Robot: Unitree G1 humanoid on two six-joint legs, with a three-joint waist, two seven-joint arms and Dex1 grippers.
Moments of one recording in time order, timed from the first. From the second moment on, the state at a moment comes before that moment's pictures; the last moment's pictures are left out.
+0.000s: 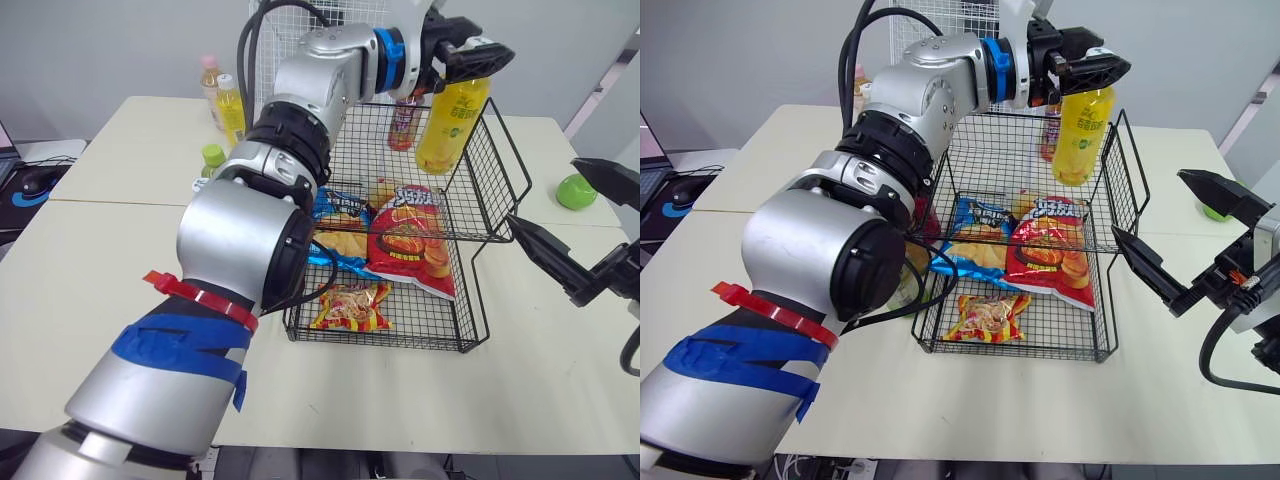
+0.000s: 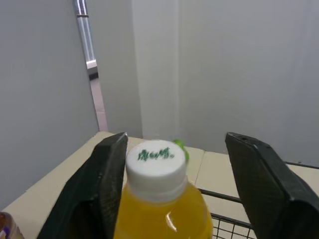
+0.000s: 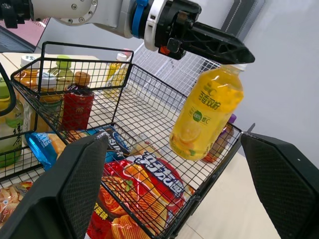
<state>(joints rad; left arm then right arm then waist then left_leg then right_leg) -1.82 0.09 0.07 1.31 -0.20 0.15 -0.97 0.03 -0.92 -0.77 -0.94 1.04 0.68 0.34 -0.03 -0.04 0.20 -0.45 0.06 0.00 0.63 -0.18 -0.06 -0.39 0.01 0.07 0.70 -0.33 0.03</state>
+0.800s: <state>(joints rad) -1.48 0.63 0.08 0.67 -0.22 0.56 -1.28 -0.36 -1.03 -0.40 -0.69 1.02 0.64 0.59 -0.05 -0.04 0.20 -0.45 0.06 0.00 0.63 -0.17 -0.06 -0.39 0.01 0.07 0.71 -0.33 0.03</state>
